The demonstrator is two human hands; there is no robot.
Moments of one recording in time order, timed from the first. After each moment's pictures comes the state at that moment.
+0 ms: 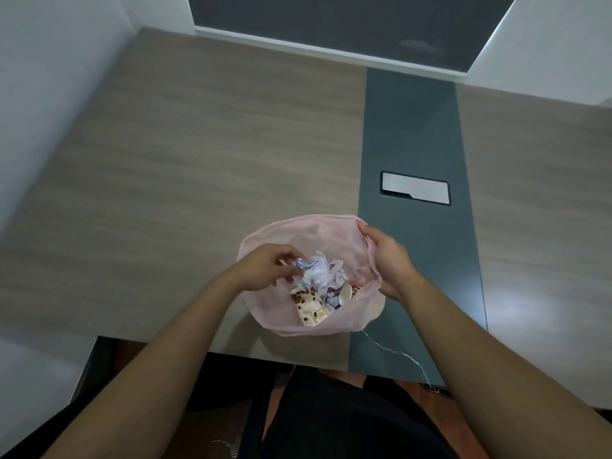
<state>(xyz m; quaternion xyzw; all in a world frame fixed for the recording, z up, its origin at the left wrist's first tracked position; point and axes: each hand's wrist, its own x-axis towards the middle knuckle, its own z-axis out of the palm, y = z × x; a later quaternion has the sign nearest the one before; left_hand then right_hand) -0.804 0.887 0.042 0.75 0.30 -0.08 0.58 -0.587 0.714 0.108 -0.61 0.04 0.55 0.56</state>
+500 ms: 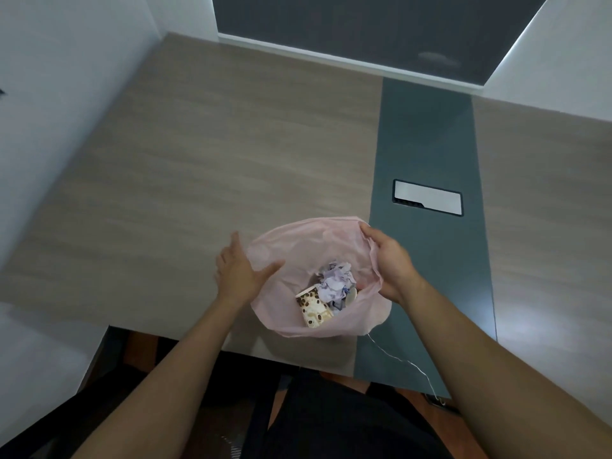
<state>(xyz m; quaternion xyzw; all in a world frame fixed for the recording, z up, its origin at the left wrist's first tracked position) -0.852 0.871 0.019 0.71 0.61 0.05 0.34 -0.602 0.730 0.114 -0.59 0.03 0.57 0.57</state>
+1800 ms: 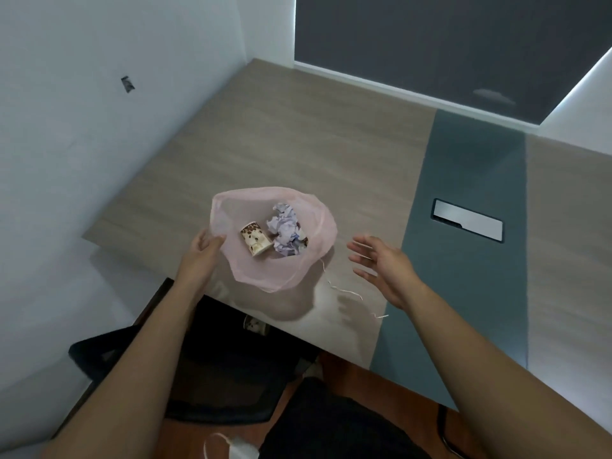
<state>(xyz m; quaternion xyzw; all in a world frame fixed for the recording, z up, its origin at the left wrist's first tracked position) -1.020 0.859 0.063 0.42 0.64 0.33 0.56 -0.666 0.705 0.113 -0.65 -0.13 0.56 0.49</state>
